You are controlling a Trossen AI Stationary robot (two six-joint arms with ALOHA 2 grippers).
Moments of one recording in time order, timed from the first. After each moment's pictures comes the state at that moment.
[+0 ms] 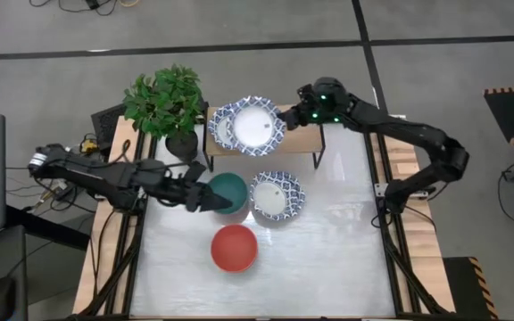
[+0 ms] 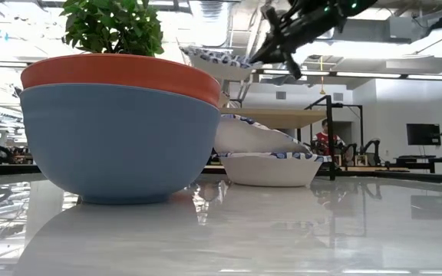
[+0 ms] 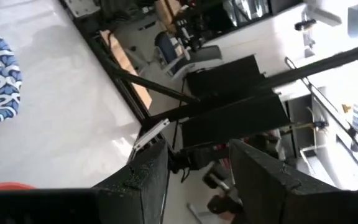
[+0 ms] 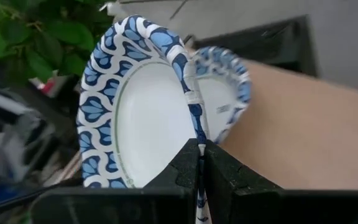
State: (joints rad) left arm -0.23 1.03 0.92 0.06 -0.04 -1.18; right arm -0.56 1.45 1.25 -0.22 -0.25 0.61
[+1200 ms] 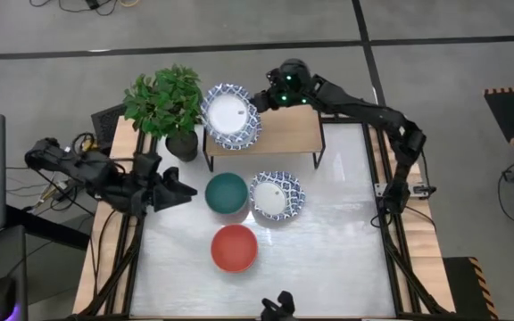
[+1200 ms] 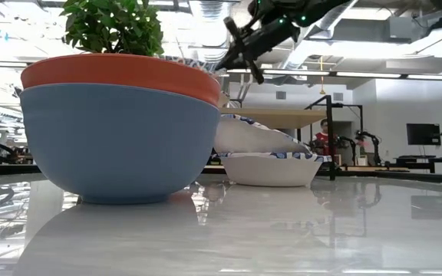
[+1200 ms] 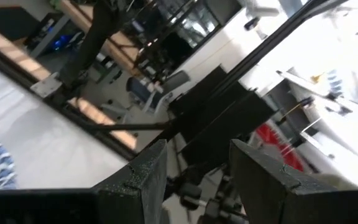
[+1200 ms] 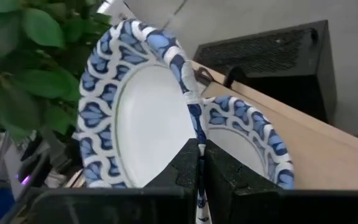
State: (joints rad) left arm -0.41 0.78 0.92 -0.02 -0.27 -0.81; right arm -0.57 1.84 1.72 -0.32 -0.28 0.59
